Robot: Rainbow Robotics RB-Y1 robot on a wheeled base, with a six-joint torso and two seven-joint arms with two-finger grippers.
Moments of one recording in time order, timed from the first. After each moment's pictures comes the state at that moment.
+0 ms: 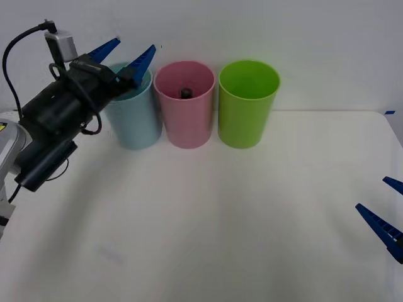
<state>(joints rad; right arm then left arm) 0.35 -0.40 -0.52 -1.66 0.96 -1.22 0.00 -0.34 0.53 -0.06 -1.65 -1.06 -0.40 0.30</state>
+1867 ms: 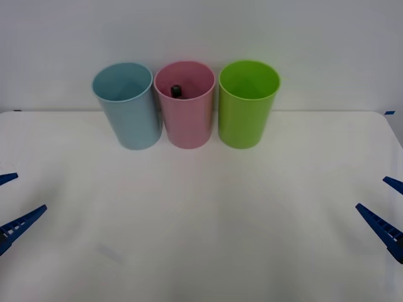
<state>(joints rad) 0.35 -0.40 -0.52 -1.66 0.96 -1.22 0.00 0.39 0.61 0.55 -1.73 -1.09 -1.16 0.08</state>
